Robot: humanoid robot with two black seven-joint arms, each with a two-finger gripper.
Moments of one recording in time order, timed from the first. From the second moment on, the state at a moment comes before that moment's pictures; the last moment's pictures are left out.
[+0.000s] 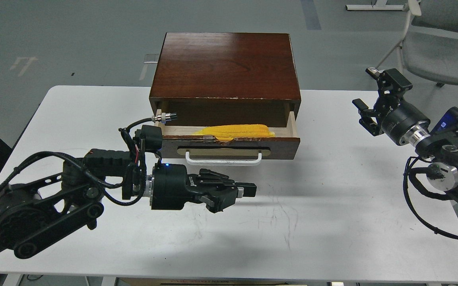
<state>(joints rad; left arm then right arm) -0.56 0.52 -0.62 -1.61 1.68 -0.46 -0.46 0.76 -0.64 0.31 0.94 -0.17 0.19 0.49</state>
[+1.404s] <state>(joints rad) -0.54 0.52 -0.65 -1.39 1.44 -0.44 -0.34 0.75 -0.64 0.31 0.94 -0.17 0.19 0.49</state>
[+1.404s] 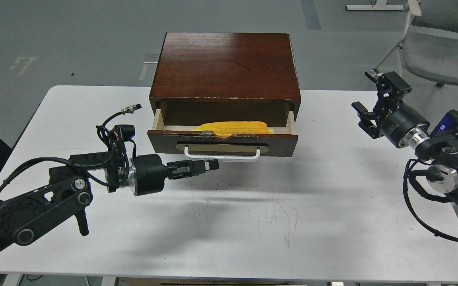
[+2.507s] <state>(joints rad) -0.56 0.49 -0.69 -1.28 1.44 -0.41 -0.34 0.74 -0.64 0.31 0.94 -0.17 0.18 0.49</state>
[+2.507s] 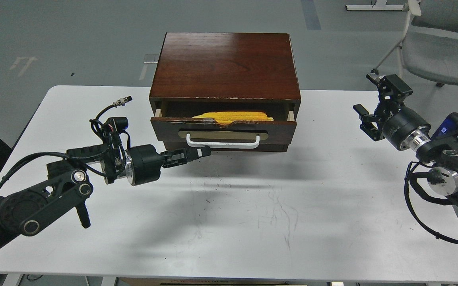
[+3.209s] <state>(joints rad) -0.59 0.45 -0.70 -1.19 1.44 -0.41 -0.34 0.73 -0.64 0.31 0.94 -0.17 0.18 0.49</state>
